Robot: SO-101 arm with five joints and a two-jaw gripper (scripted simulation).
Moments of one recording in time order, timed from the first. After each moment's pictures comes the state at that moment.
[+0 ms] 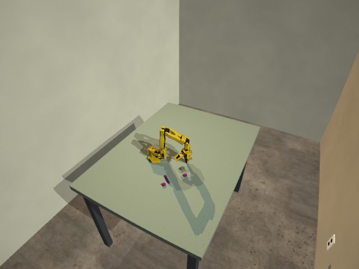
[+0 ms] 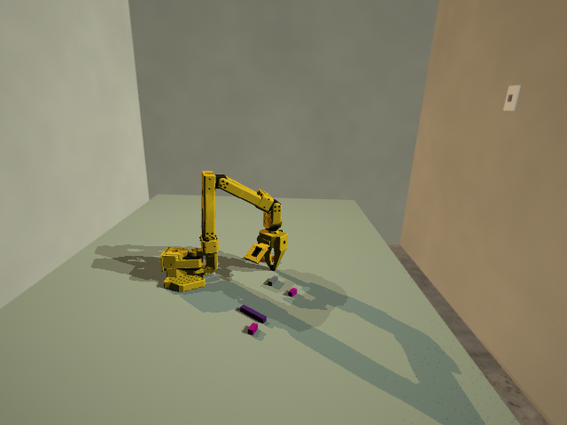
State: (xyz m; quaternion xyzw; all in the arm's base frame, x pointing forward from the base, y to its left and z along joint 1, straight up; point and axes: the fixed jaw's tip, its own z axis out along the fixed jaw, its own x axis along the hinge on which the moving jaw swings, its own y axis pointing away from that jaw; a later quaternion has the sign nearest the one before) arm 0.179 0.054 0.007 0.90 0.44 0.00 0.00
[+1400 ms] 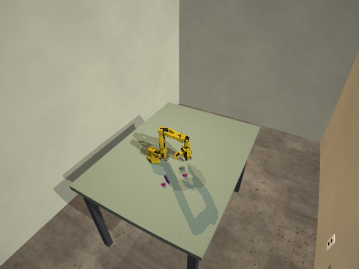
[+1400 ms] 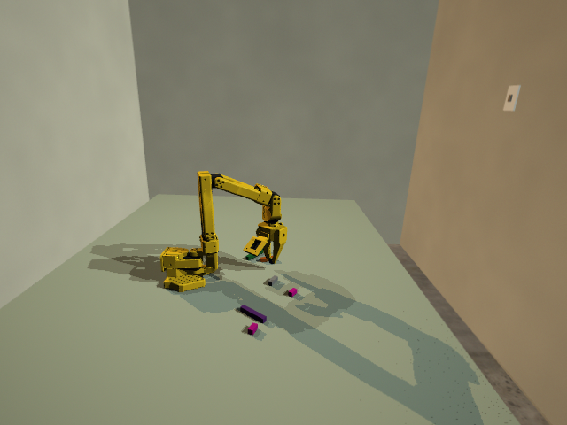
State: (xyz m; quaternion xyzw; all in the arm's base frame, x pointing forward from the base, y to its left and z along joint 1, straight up) arm 0.177 0.055 0.024 0.90 0.44 -0.01 0.00
